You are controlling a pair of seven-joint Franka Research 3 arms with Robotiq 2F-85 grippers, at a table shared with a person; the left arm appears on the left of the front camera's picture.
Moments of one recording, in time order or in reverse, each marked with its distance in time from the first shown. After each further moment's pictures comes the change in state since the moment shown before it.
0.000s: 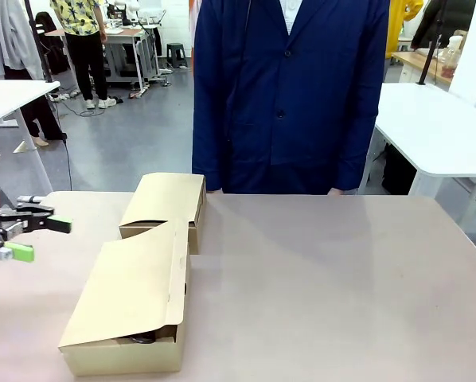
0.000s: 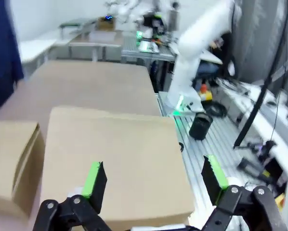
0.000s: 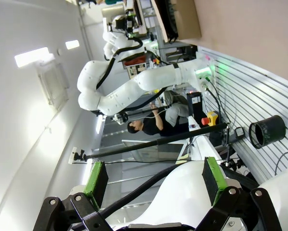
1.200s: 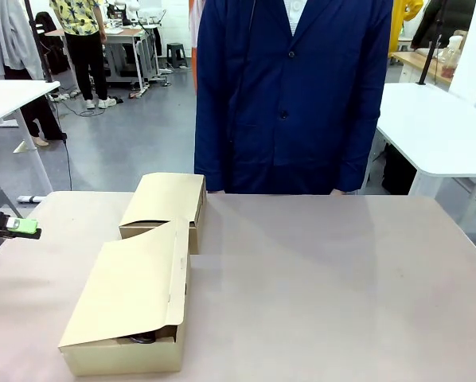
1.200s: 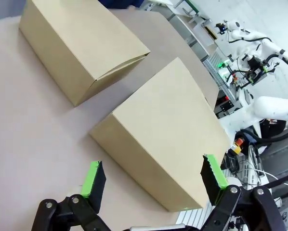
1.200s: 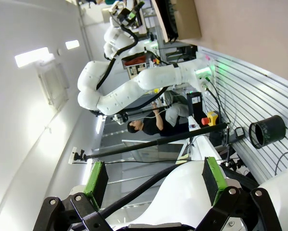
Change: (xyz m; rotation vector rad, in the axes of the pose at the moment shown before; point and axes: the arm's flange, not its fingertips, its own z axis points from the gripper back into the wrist) left arm -0.021 0.023 0.062 0.424 0.033 0.645; right arm 0.000 0.000 0.000 0.000 0.000 0.000
